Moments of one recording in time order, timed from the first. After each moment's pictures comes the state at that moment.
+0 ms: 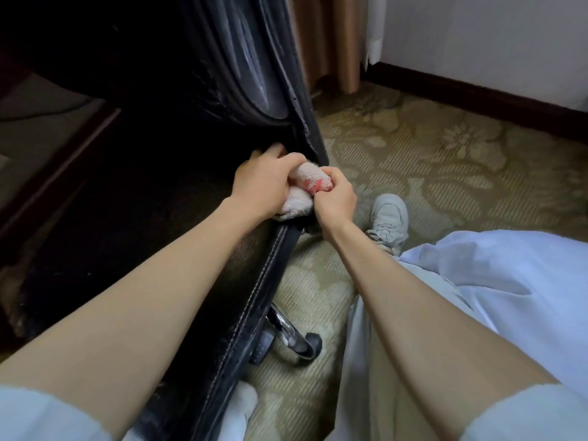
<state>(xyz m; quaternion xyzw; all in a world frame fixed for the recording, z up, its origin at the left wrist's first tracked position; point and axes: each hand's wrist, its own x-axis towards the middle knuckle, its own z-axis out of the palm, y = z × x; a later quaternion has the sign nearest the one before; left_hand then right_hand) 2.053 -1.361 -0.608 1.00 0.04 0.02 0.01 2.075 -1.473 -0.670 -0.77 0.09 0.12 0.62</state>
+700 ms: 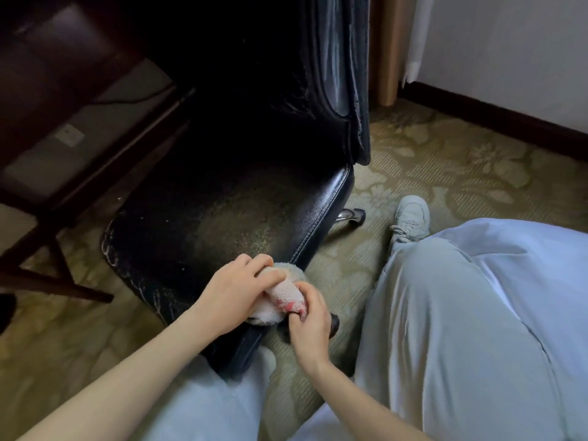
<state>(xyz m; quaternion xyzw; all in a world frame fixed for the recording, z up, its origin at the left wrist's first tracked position) 1.781 -1.340 -0.586 0.99 -0.09 -0.05 -0.01 1.795 -1.486 -0.674 -0.74 -0.05 0.18 0.65</state>
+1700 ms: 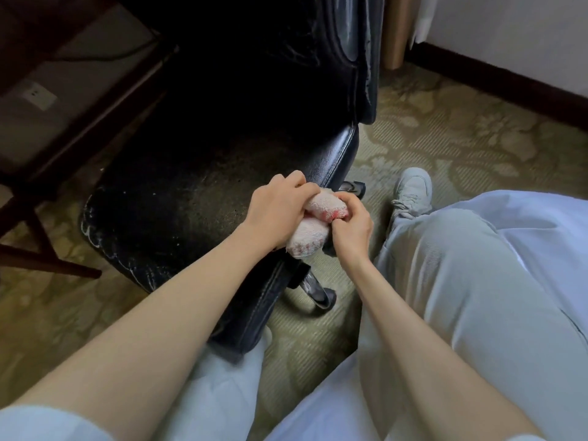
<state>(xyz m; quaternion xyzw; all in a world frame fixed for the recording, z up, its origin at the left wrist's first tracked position) 1.885 -1.358 -0.606 1.00 0.03 0.00 0.00 1.922 -1.480 -0.687 -0.76 0.02 0.10 0.64</state>
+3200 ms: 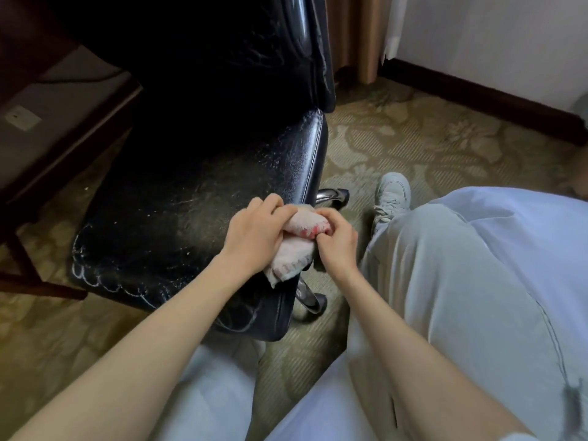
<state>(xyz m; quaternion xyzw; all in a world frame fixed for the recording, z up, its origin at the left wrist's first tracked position) 1.845 -1.362 -0.604 1.00 -0.01 0.04 -0.01 1.899 -1.500 -0.668 -0.79 -0.03 0.11 0.61</state>
